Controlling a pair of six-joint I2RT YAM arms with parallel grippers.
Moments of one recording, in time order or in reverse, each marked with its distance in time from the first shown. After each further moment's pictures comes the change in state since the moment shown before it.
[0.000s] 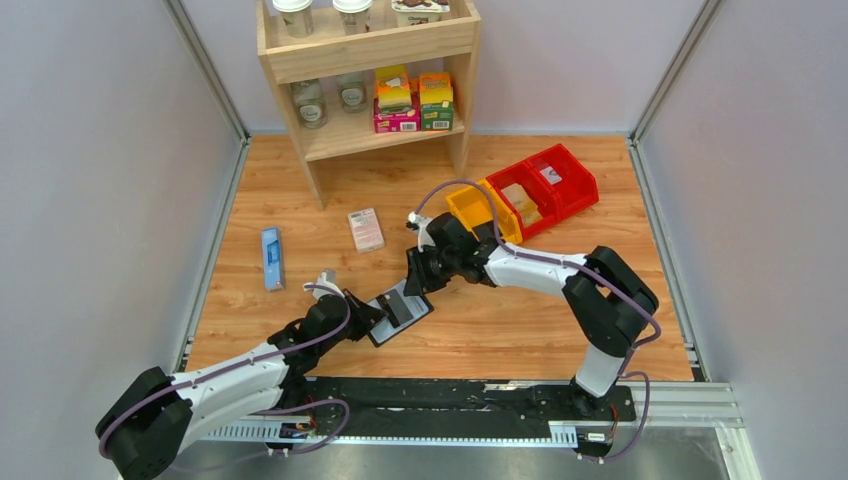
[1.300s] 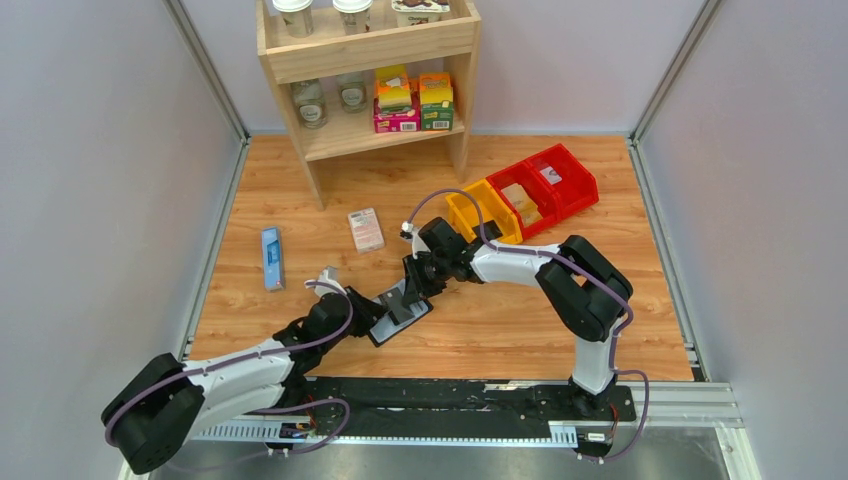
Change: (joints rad) left arm 0.000 0.082 -0.001 0.114 -0.021 0.019; right arm 0.012 0.153 0.056 -0.030 -0.079 -0.001
